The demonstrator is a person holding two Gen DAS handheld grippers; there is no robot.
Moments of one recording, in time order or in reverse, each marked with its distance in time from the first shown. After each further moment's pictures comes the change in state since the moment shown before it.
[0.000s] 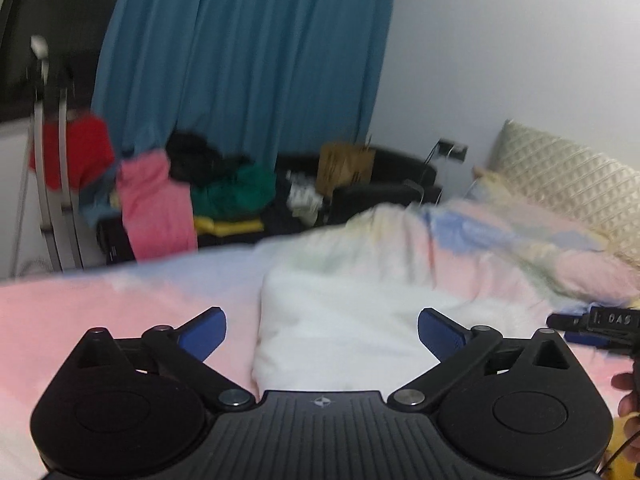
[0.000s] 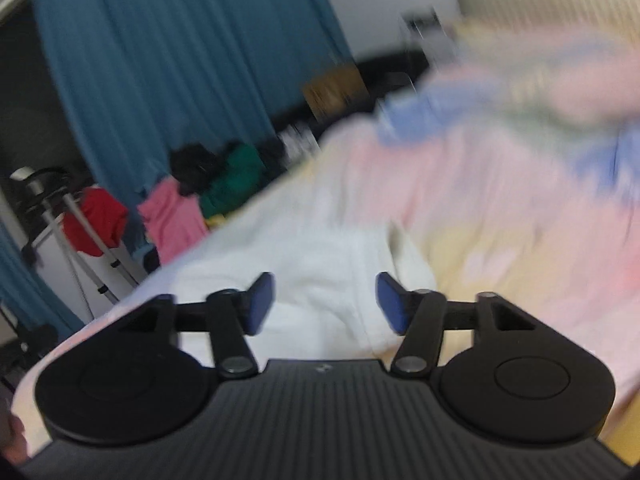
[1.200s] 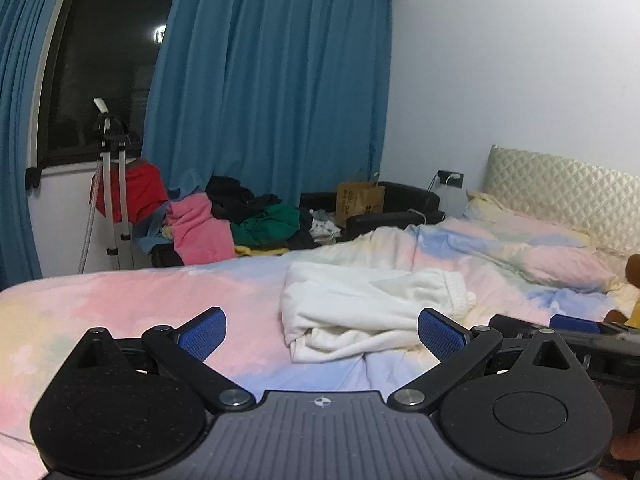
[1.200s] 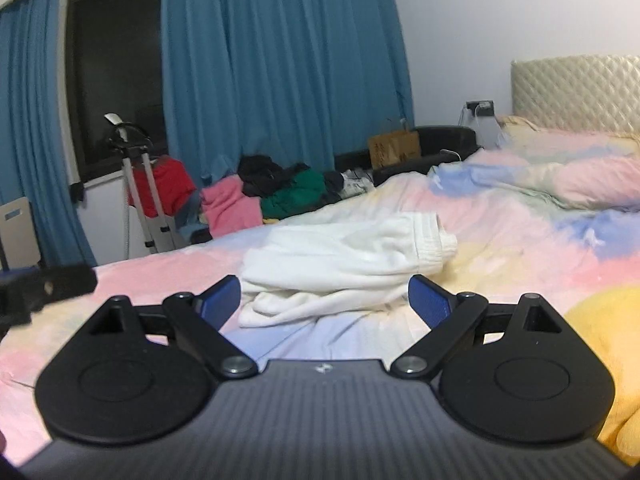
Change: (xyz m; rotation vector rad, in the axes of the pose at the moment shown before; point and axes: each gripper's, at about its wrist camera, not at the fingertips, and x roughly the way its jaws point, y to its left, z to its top) left arm -0.244 -0.072 -0.097 0.011 -0.101 0.114; right arm -0.188 0.075 -0.118 -0.255 -0.142 0.064
